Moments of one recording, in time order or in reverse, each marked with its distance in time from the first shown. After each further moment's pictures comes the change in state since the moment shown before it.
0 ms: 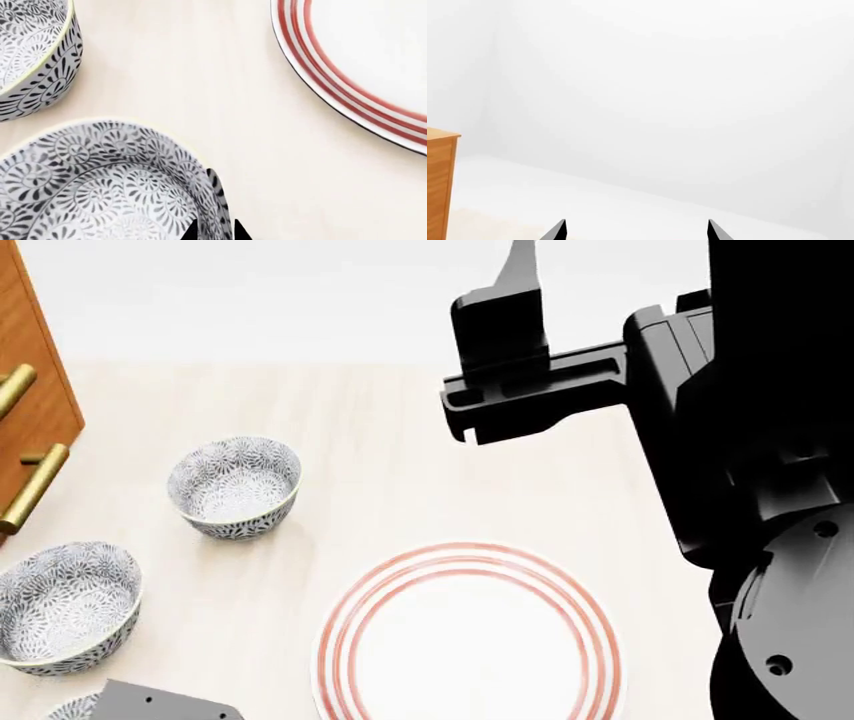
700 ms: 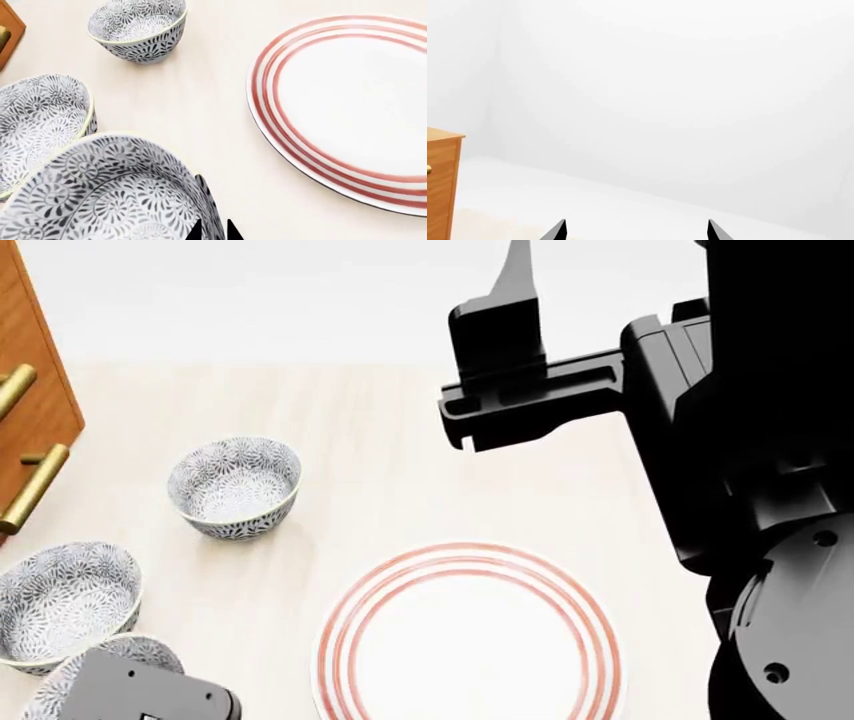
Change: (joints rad) left arm -0.018 -0.075 0.061 0.127 0.140 0.131 0.160; right arm -0.020 0.011 -0.007 -0.013 -0.020 -0.029 -0.024
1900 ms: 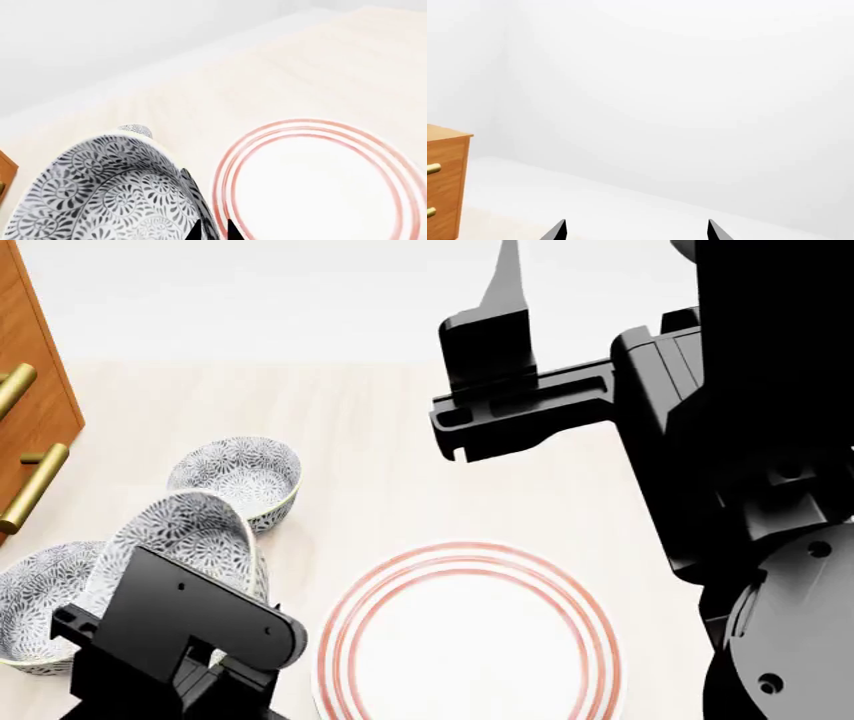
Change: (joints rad) left arm -0.278 0.056 0.114 0.083 0.037 -0.046 0.058; right arm -0.013 0.012 -0.017 -0.011 -0.004 -0.032 -0.016
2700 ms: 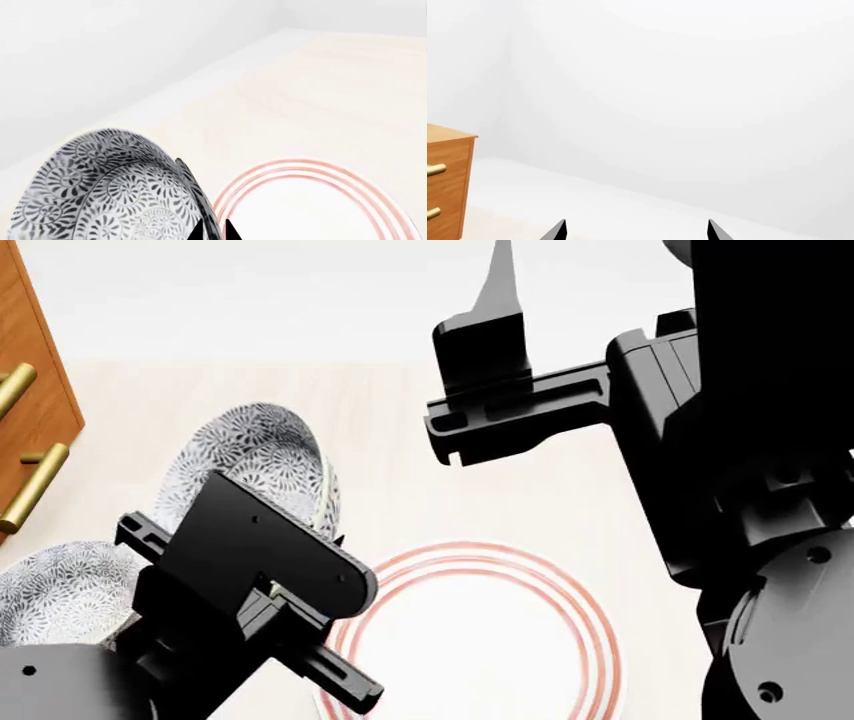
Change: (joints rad) left arm -0.216 0.077 0.123 -0.098 0.084 -0.001 0.136; right arm 0.001 0.008 -0.010 -0.009 0.002 -0.017 -0.006
